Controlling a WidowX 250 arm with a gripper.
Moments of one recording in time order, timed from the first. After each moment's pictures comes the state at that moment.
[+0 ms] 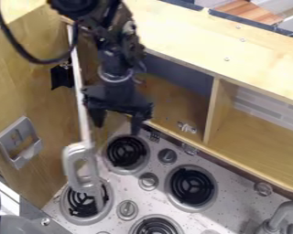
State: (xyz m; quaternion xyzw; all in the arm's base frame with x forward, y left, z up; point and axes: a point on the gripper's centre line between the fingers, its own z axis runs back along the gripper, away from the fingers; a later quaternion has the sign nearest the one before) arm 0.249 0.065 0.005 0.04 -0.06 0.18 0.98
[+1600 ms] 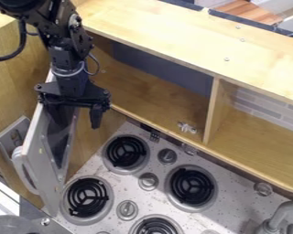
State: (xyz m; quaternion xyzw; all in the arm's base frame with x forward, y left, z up) arm 0.217 0.129 0.007 0.07 -0.04 0.25 0.97
